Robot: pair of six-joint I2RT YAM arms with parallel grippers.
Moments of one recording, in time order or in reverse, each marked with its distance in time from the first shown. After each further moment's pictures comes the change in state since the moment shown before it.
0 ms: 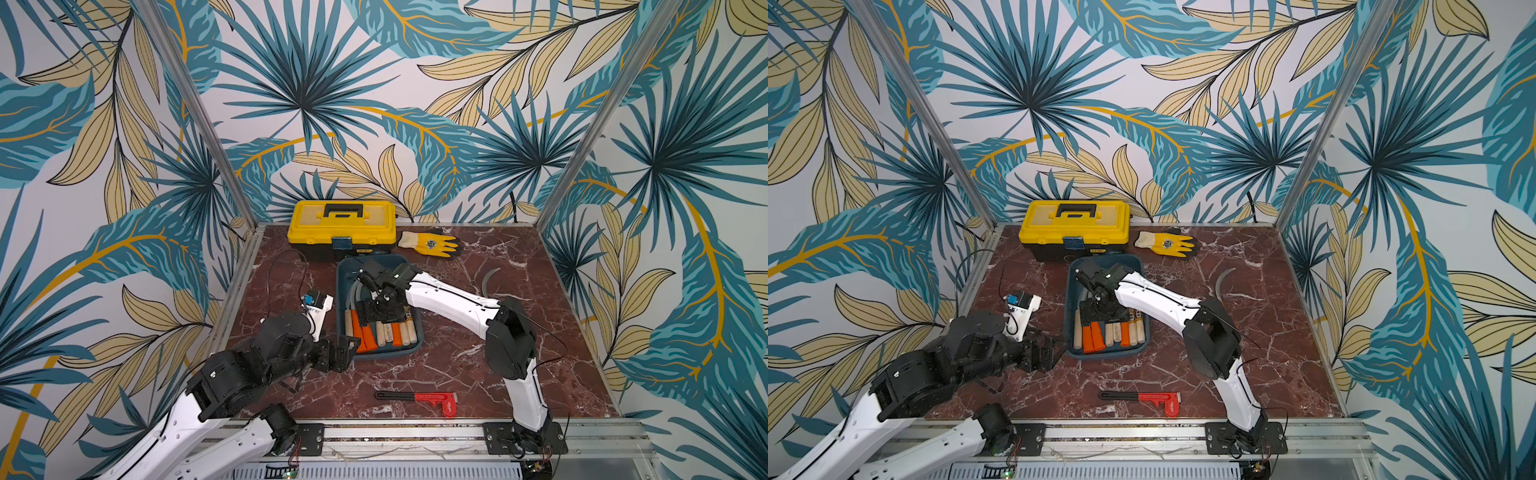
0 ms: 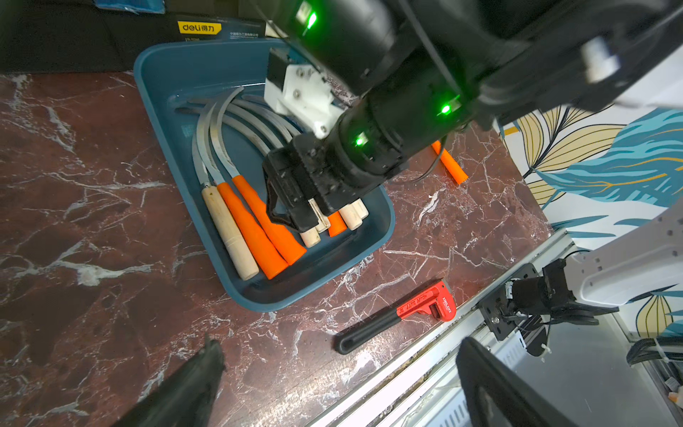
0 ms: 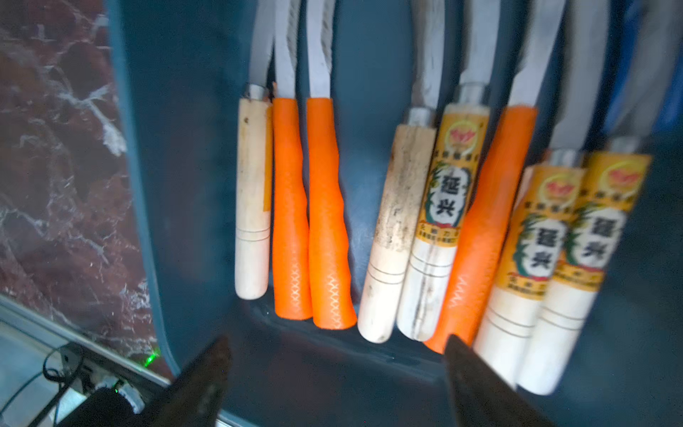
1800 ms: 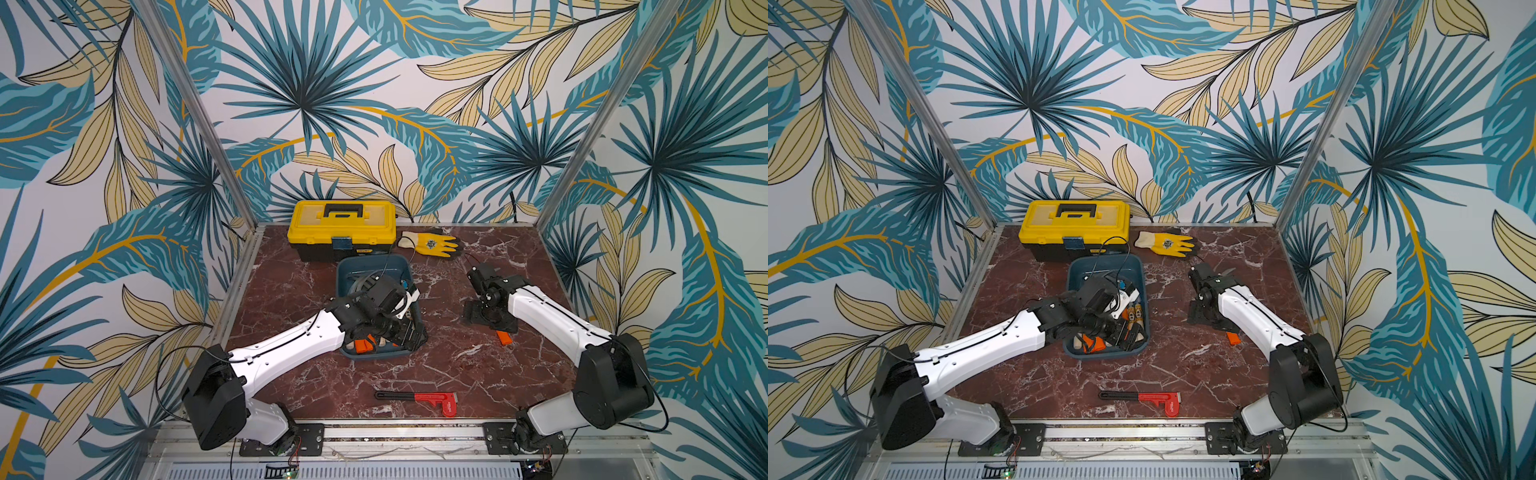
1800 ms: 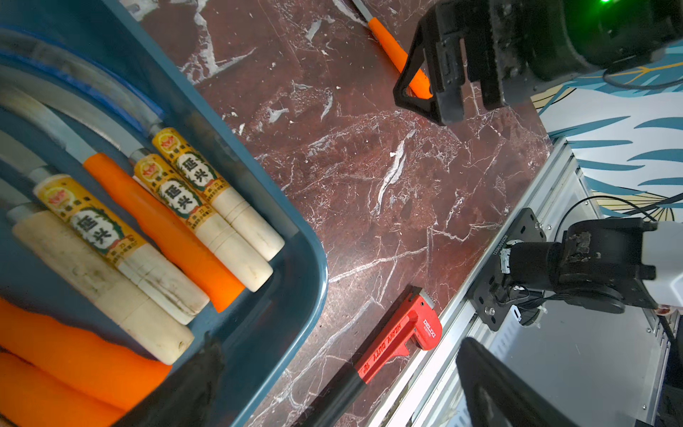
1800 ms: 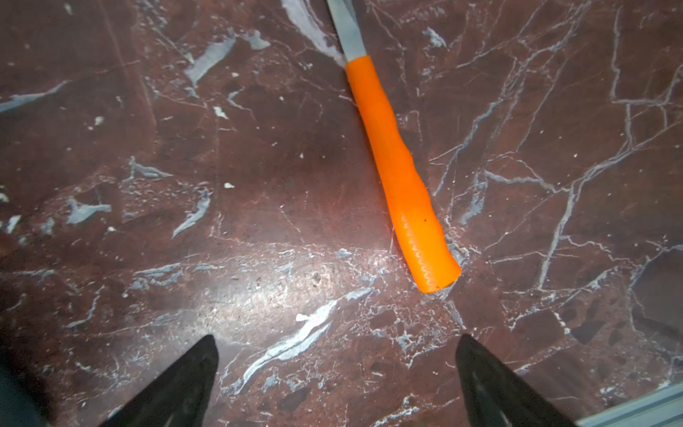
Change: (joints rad) left arm -0.066 0.738 0.111 0.419 0.282 0.118; right arm -0.584 -0.570 -0.788 0.042 0.302 -0.116
